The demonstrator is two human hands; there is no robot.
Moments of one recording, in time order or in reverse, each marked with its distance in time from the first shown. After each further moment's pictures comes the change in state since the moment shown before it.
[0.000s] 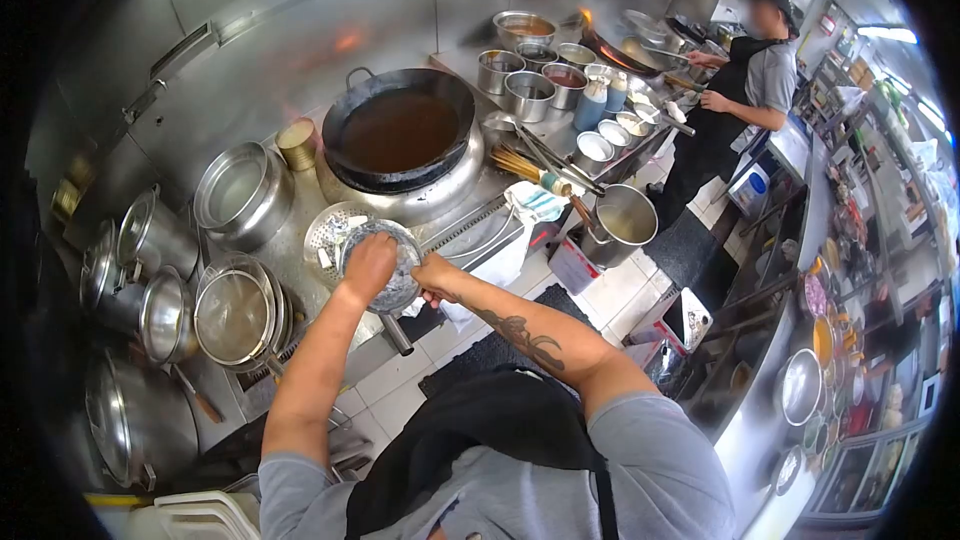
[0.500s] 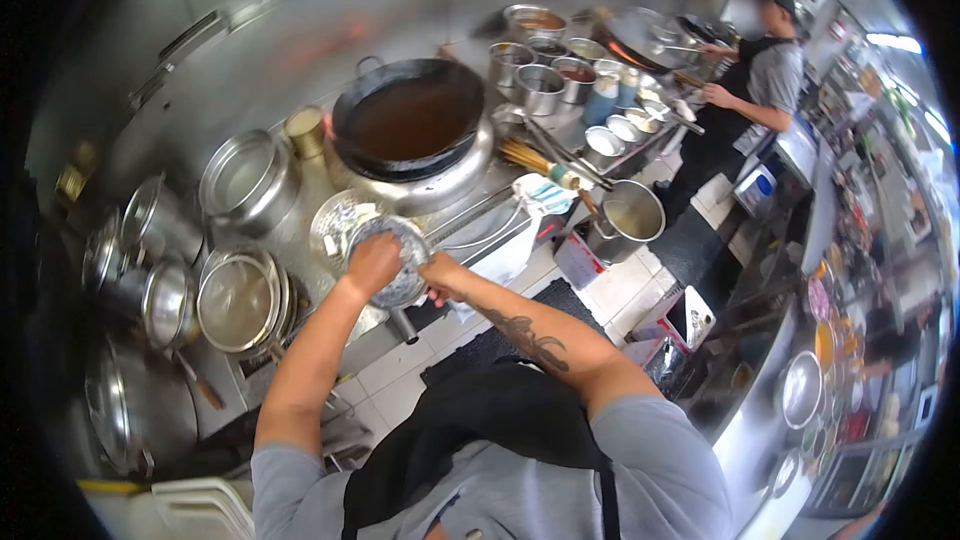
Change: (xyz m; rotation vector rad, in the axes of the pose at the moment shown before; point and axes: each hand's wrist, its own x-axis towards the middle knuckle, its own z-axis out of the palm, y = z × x) left_hand -0.020 -0.007 0.011 -0.085 -0.086 -0.031; right_hand 0.000 0.017 0.010 0.080 0.016 0.044
